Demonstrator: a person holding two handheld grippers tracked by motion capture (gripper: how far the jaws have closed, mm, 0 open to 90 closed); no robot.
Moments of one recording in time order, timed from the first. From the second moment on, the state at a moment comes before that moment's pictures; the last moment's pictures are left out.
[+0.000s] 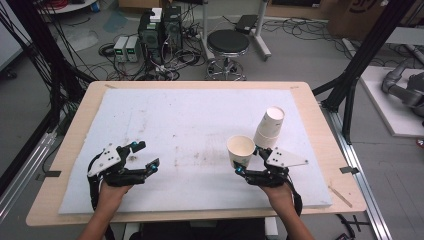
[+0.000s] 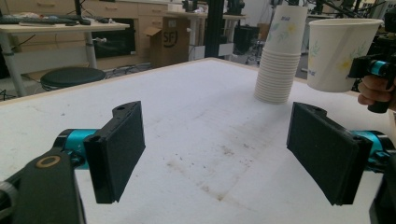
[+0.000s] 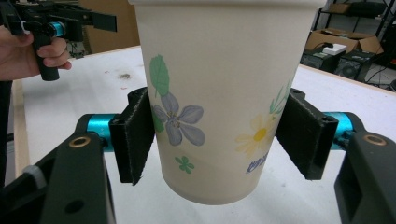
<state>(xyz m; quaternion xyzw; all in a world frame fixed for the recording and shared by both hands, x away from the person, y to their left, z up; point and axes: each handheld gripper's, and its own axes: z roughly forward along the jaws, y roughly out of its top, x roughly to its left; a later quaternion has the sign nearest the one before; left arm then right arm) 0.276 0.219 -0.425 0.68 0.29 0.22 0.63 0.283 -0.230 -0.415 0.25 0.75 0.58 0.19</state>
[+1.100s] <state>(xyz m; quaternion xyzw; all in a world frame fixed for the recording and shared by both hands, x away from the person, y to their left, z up) 0.277 0.224 -0.429 0.69 0.30 0.22 0.63 0.348 -0.144 -0.427 0.28 0.75 0.57 0.20</state>
